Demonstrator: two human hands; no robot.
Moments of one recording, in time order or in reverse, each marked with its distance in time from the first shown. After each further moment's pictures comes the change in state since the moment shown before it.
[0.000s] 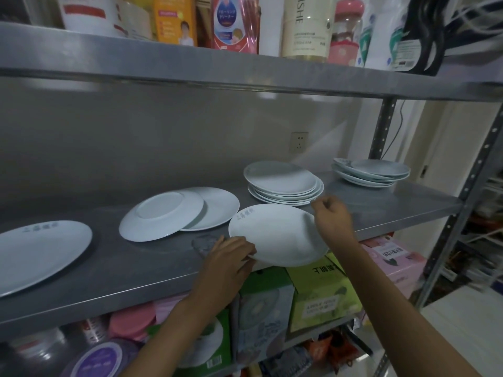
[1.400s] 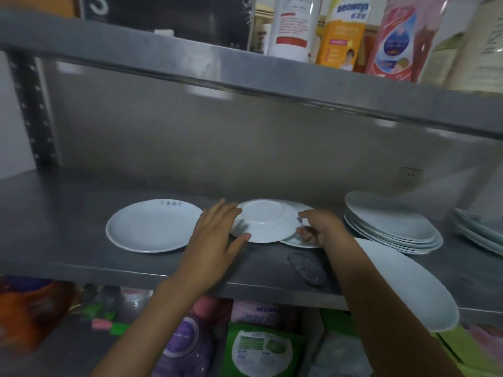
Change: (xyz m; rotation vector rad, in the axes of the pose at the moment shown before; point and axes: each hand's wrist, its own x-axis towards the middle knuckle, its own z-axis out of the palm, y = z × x) left_hand -0.050 -0.073 -0.169 0.302 0.219 -0.371; right_hand -0.015 -0.096 0.214 0.224 -0.612 0.520
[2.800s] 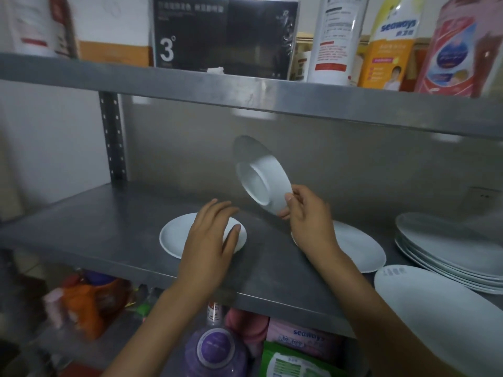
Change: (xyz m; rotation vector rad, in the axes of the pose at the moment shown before) left_hand -0.011 -0.011 -0.061 0.114 0.264 -0.124; right_hand -0.079 -0.011 0.085 -0.334 -0.078 -1.119
